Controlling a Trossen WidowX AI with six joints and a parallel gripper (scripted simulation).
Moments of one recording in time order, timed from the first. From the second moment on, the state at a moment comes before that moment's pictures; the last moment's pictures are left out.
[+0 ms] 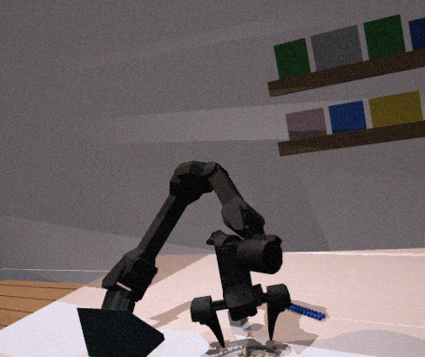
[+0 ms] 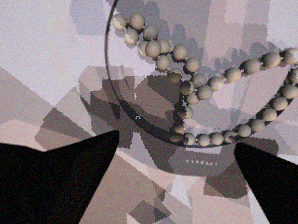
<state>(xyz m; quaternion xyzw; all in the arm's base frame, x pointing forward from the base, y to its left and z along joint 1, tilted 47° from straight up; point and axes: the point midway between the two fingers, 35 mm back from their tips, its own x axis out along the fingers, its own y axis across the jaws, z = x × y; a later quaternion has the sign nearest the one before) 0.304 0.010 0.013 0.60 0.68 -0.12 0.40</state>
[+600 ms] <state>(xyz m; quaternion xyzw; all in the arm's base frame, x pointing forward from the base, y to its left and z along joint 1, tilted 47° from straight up) 0.295 -0.021 -0.001 0.45 0.68 0.10 0.57</state>
